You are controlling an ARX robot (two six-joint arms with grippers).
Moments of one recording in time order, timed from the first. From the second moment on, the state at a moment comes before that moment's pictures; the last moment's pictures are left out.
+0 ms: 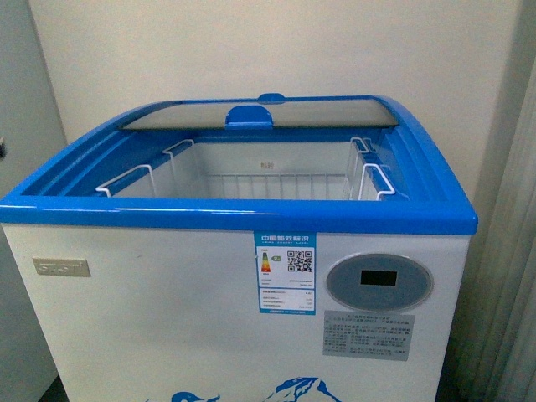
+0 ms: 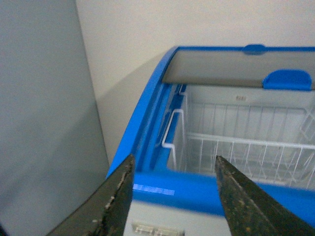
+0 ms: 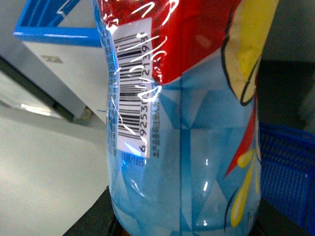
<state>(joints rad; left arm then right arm) -0.08 1.37 0.57 0.83 -0.09 0.03 0.00 0.67 0.80 -0.56 -0.34 0.04</state>
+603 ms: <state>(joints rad) 0.00 1.06 0.20 0.86 0.00 0.00 0.16 1.87 1.74 -0.64 -0.15 -1.15</state>
